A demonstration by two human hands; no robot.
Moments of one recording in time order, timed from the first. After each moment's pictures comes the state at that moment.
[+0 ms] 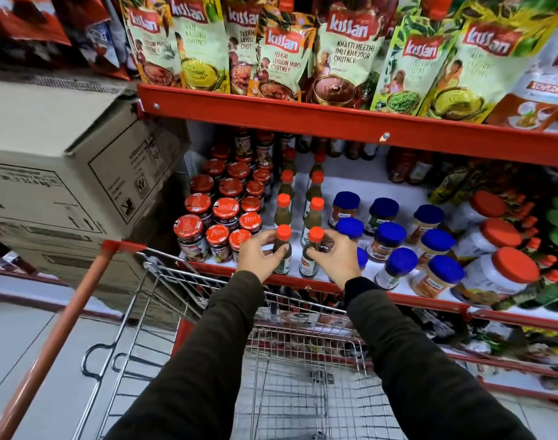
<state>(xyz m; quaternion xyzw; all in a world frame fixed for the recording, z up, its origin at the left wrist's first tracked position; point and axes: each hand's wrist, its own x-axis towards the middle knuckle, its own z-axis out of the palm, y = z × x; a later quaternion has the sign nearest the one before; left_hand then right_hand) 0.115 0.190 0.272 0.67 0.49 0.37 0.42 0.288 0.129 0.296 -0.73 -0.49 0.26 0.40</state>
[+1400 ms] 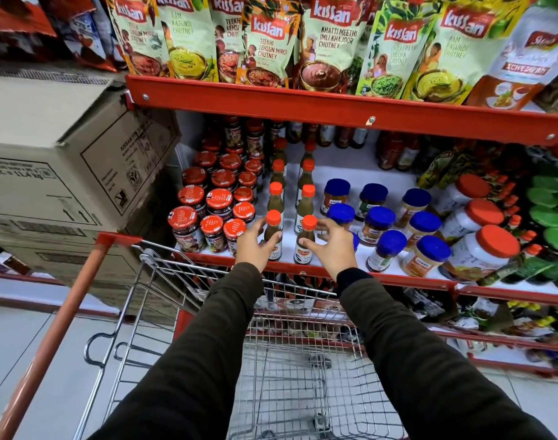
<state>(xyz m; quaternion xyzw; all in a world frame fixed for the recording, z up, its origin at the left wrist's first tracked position) 0.118 0.181 0.267 0.67 0.50 0.36 0.41 0.284 0.108 0.296 -0.75 -0.45 0.25 0.42</state>
